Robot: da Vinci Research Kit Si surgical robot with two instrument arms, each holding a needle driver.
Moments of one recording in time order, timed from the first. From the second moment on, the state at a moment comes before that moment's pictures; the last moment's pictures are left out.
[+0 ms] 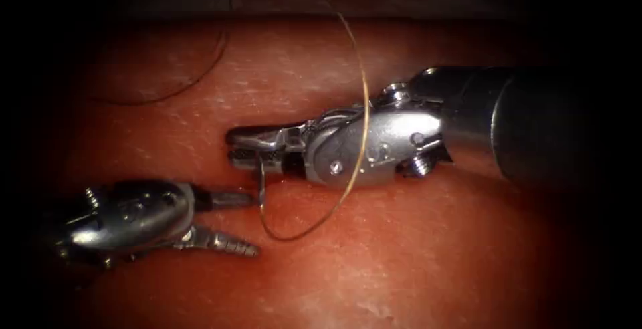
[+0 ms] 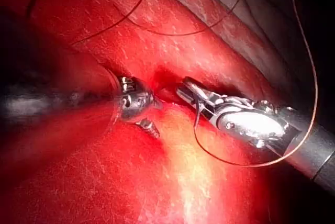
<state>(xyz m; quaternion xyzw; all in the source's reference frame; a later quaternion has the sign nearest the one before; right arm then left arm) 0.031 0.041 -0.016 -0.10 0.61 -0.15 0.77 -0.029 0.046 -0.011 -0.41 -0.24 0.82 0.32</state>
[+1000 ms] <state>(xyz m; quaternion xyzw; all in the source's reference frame) 0.032 0.038 -0.013 -0.02 0.62 -0.12 0.78 -0.029 0.046 -0.011 -0.41 -0.24 0.82 0.32</state>
